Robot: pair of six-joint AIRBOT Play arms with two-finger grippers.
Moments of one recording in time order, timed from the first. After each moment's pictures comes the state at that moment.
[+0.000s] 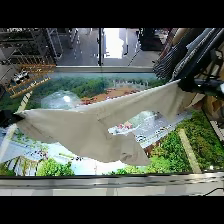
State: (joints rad) left arm 0.64 -1.24 1.24 0.79 -1.37 -1.09; right arm -0.26 -1.39 1.59 -1.02 0.89 1.28
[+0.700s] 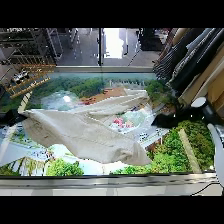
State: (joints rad) left arm 0.60 -1.33 1.24 0.83 -1.23 -1.09; right arm -0.24 -1.47 1.22 -0.93 1.47 1.14
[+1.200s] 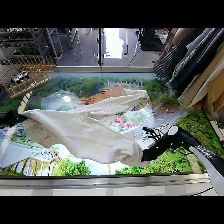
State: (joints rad) left arm 0.60 -1.32 1.24 0.84 -1.24 -1.09; right arm -0.02 -1.36 0.79 -0.98 1.37 0.96
